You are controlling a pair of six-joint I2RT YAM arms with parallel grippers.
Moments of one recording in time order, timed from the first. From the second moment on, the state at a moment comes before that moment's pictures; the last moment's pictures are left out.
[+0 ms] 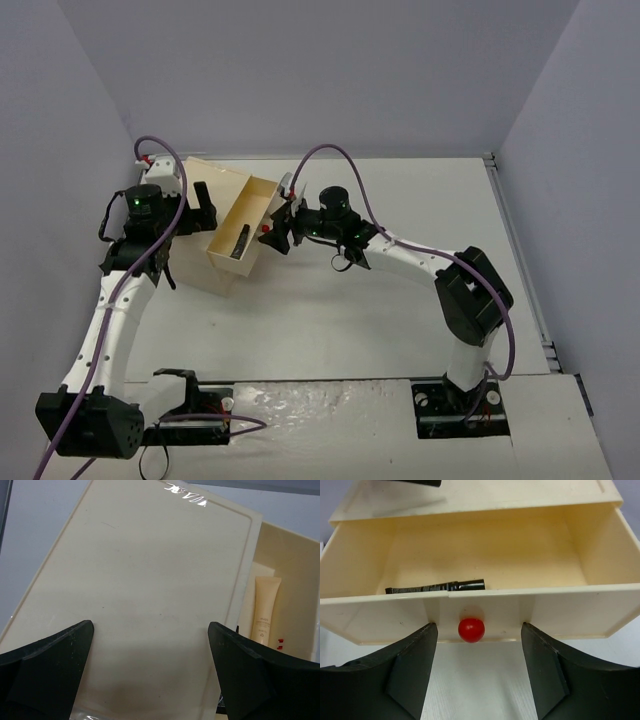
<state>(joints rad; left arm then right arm) -0.06 1.08 1.08 -0.43 0.05 -0.14 0.74 1.81 1.21 0.41 -0.51 -0.01</state>
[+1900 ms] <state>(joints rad) 0.21 1.61 1.50 -0.40 0.31 -0.10 0.78 2.09 1.52 0.44 -0.60 0.01</state>
